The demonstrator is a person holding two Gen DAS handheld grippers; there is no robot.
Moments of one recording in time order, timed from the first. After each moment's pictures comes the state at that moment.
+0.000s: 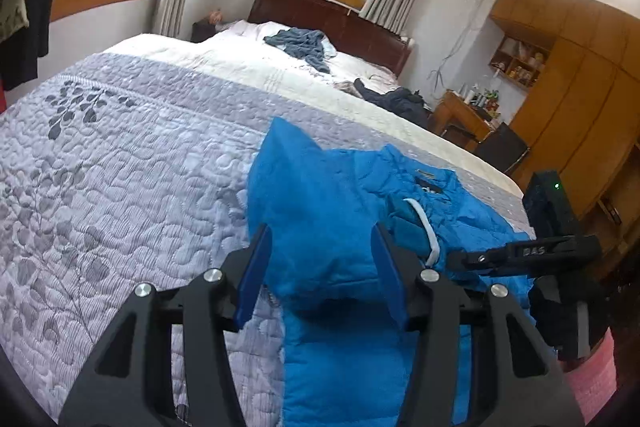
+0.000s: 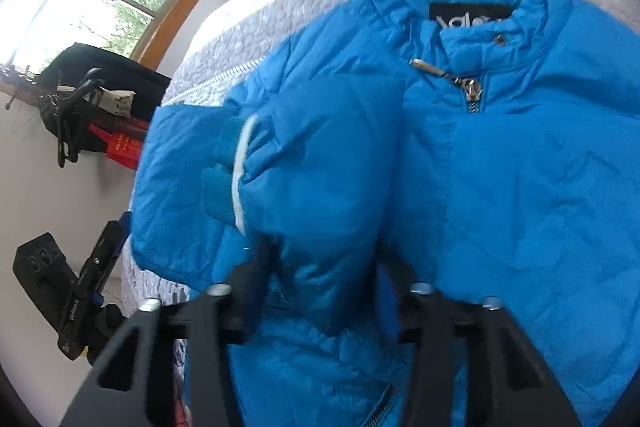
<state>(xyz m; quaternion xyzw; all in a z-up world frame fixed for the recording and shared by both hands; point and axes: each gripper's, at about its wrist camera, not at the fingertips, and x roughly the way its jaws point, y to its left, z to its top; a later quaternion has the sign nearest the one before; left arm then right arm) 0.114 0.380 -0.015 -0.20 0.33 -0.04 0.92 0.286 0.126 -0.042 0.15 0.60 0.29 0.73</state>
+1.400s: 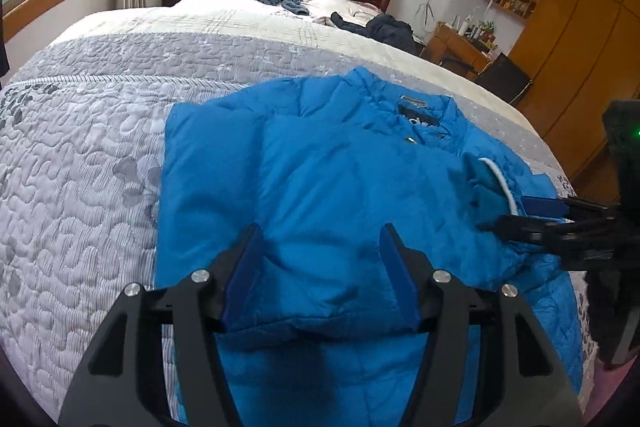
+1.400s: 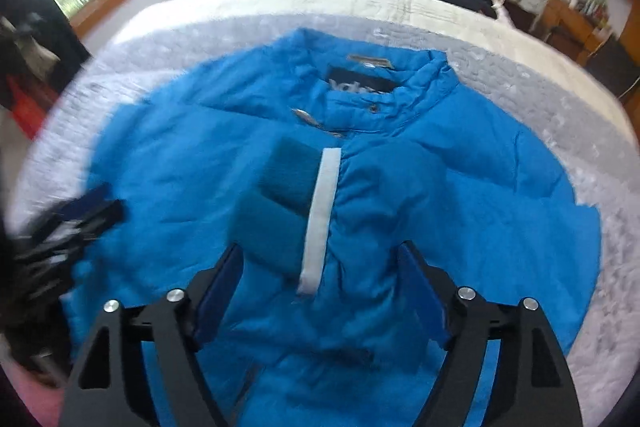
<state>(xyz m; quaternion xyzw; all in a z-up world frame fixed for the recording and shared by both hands) 0.174 0.296 -0.053 -0.12 0.42 -0.07 0.90 0.268 0.106 -0.017 -0.07 0.54 0.12 0.83</state>
